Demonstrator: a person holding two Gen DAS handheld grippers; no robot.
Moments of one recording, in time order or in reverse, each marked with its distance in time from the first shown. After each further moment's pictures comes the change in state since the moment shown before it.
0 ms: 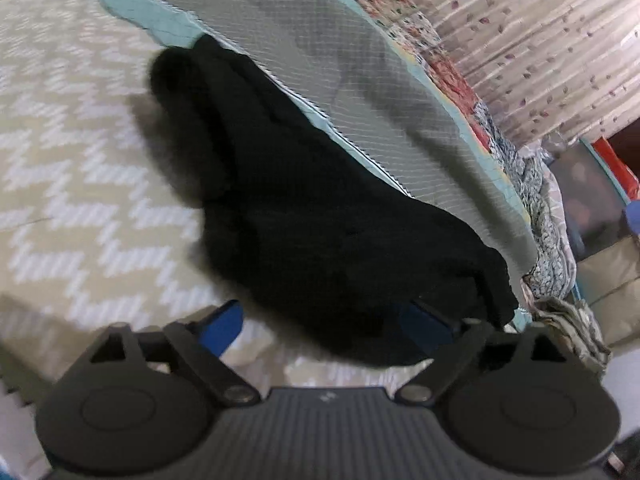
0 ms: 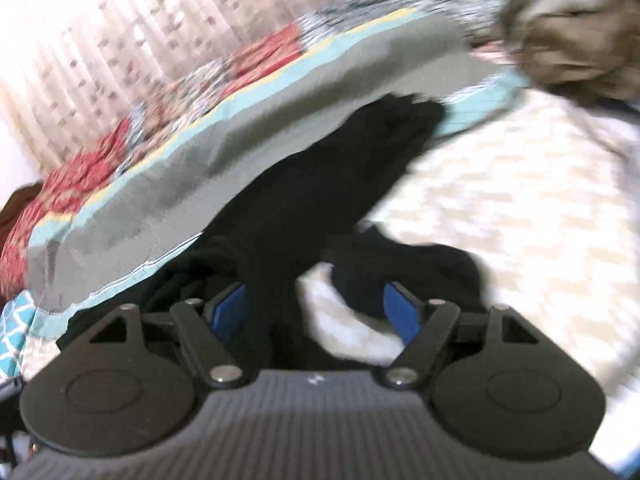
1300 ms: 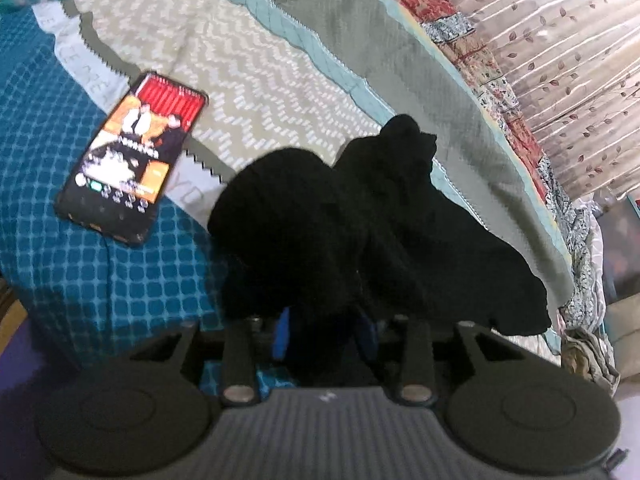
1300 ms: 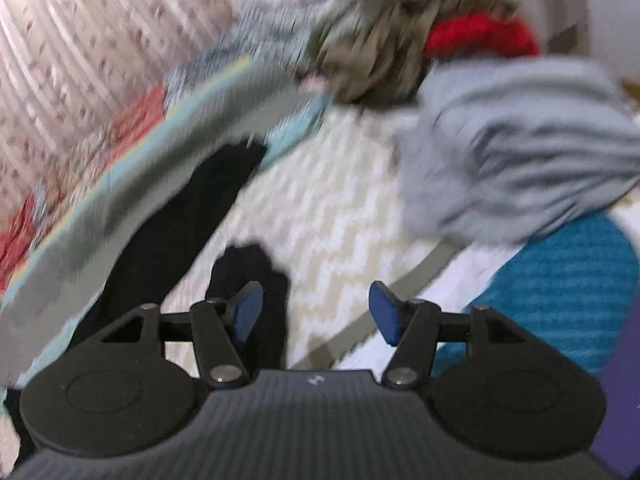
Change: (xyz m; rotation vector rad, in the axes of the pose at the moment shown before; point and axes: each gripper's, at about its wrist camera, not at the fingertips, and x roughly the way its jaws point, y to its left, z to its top) left arm -0.210 0.098 -0.044 -0.184 -0.065 0.179; right arm -0.027 -0.053 -0.013 0.176 -0.008 -0.234
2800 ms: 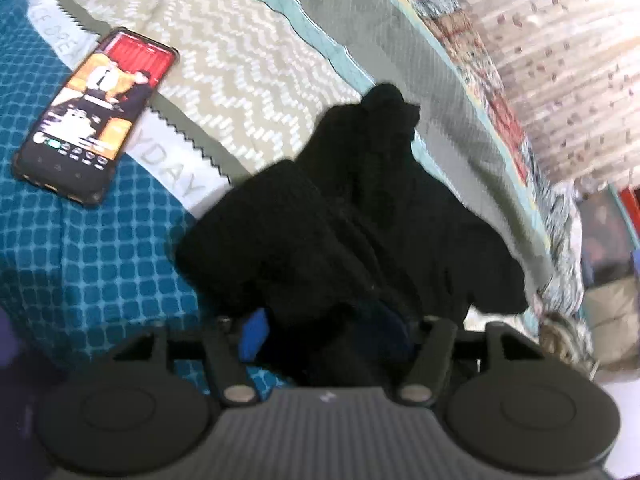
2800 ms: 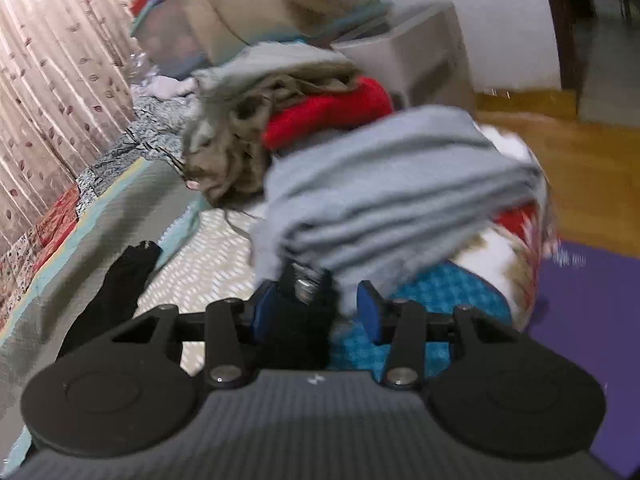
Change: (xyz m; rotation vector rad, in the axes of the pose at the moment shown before) left arm 0.024 -0.003 -0.008 0.013 0.083 -0.074; right arm -0.080 -0.087 0.013 0.210 -0.264 -0.222
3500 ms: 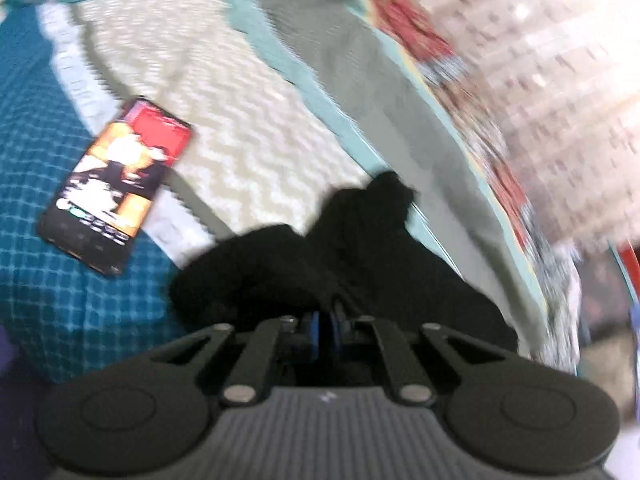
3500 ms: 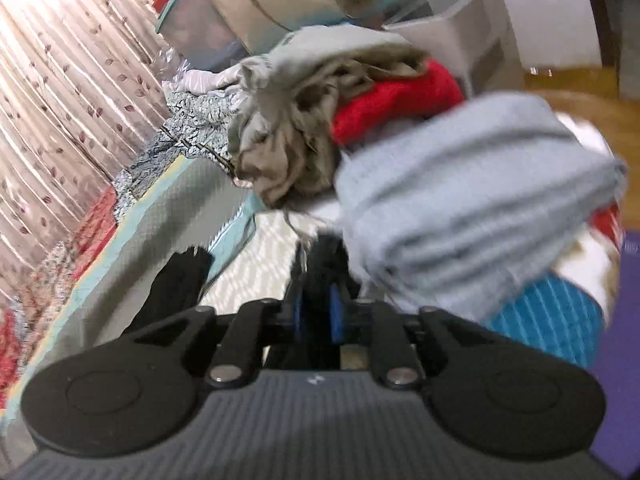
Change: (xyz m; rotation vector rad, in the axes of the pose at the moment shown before) left arm -0.031 0.005 0.030 -0.121 -0.194 0.018; right arm 0.052 0.078 0.032 -0.053 0.035 0.127
